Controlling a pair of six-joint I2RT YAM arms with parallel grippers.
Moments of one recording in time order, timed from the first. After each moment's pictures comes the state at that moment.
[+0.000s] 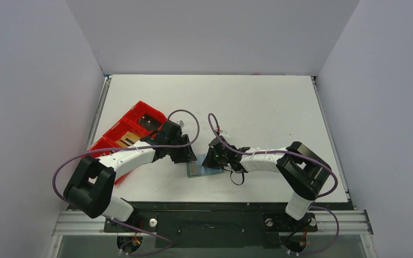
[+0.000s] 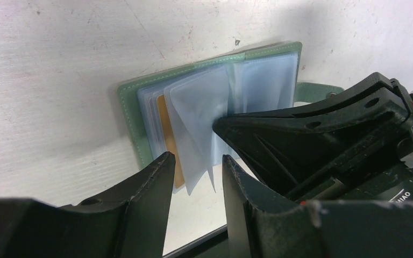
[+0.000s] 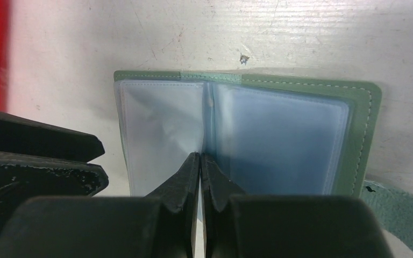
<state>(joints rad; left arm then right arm) -0.56 1.45 0.79 -0.30 0.22 -0.78 0.88 1.72 0.82 0.05 0.02 0.92</state>
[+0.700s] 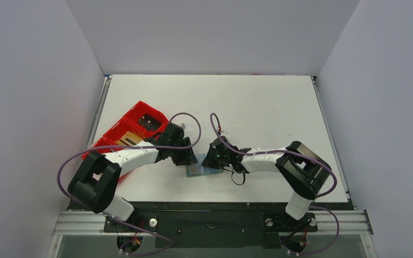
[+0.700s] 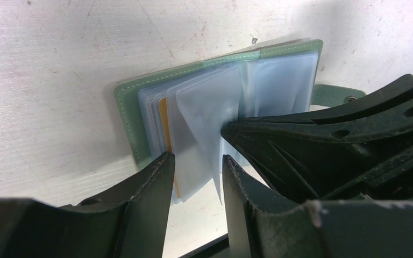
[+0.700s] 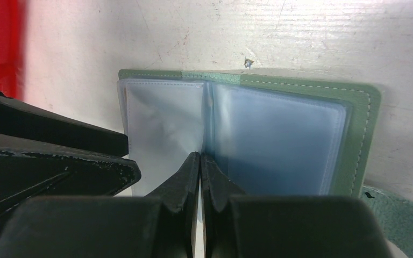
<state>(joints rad) -0.59 1.51 0.78 -0.27 0.21 -0.80 0.86 1.72 0.77 0.15 -0.03 0.94</state>
